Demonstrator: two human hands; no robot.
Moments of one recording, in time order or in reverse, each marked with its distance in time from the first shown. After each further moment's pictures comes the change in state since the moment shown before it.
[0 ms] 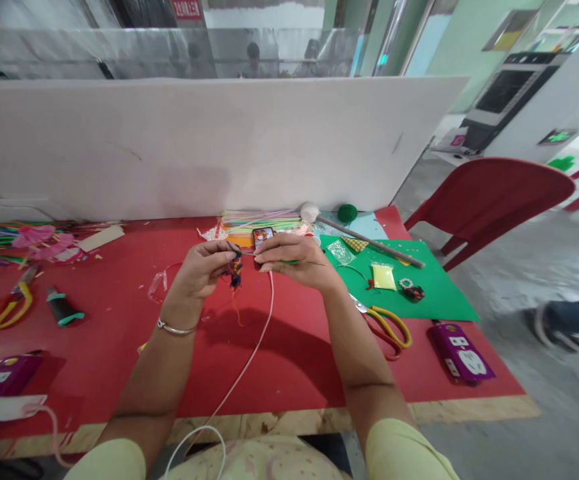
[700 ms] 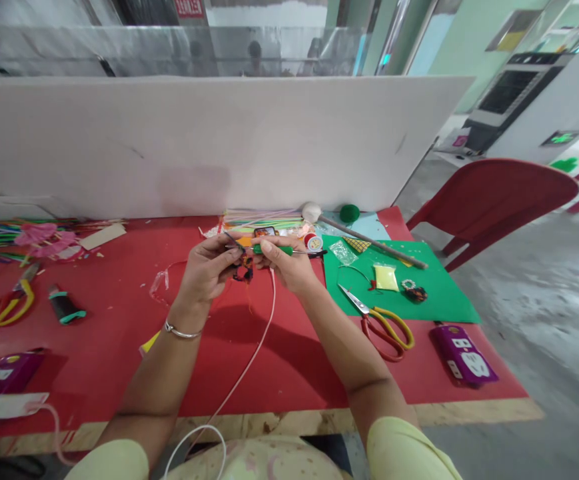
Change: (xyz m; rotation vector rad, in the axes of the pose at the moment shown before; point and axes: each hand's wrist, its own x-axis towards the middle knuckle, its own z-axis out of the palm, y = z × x) left_hand -0.007 -0.006 0.016 -0.098 0.035 0.144; right_hand 0.004 0.013 0.059 0.749 0.474 0.643
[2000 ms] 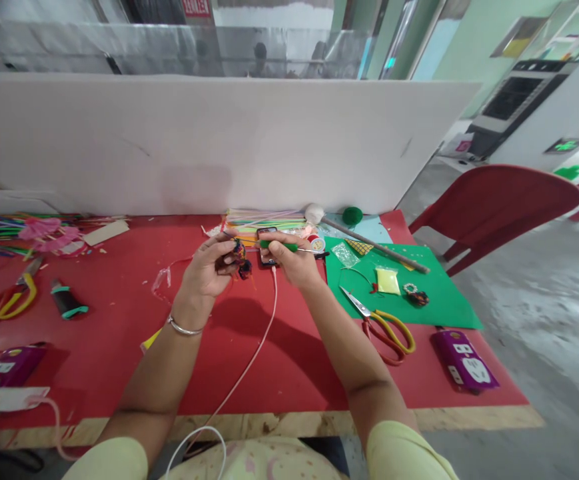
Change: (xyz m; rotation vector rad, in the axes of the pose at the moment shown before) left_hand 0.007 0.004 -0.008 -0.199 0.096 -0.167; right_hand 0.010 0.012 -0.017 -0.091 0.025 -0.102
